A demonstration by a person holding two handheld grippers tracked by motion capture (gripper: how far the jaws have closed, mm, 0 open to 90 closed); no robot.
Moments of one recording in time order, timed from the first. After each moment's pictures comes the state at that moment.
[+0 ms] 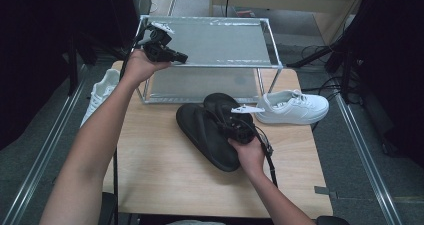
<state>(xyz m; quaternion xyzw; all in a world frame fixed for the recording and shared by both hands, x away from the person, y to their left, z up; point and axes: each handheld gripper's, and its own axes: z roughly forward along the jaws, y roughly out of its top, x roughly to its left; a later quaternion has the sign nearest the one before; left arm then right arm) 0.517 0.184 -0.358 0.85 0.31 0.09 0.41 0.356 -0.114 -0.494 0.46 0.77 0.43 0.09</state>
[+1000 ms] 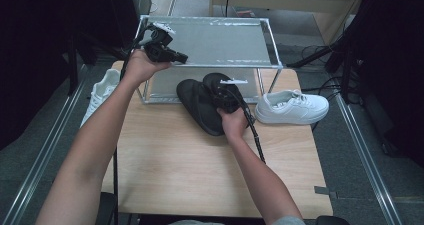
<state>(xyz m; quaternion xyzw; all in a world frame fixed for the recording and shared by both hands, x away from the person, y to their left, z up) 0.515 0.181 -0.358 0.85 0.32 0.09 0.41 0.465 -0.072 -0.508 0.51 0.74 0.42 0.14</state>
